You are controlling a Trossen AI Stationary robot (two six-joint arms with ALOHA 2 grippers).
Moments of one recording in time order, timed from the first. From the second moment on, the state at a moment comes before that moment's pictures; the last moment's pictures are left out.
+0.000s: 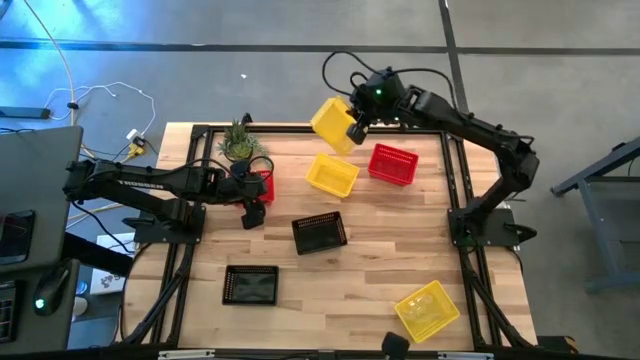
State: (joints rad) left arm 0.13 1.07 0.78 -0.69 -0.32 -0.13; right arm -0.54 1.61 1.58 -0.61 0.04 -0.16
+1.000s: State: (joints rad) left arm 0.13 1.07 0.78 -0.69 -0.29 -0.13; right arm -0.51 1.88 1.58 -0.81 -0.20 -0.16
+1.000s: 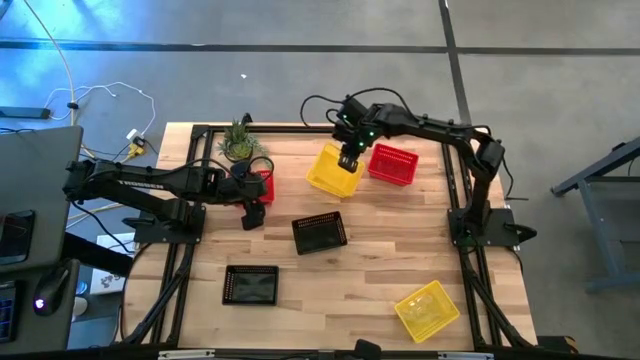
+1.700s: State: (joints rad) left arm 0.13 1.07 0.78 -0.69 -0.29 -0.15; right arm -0.51 1.89 1.58 -0.97 -0.22 -0.23
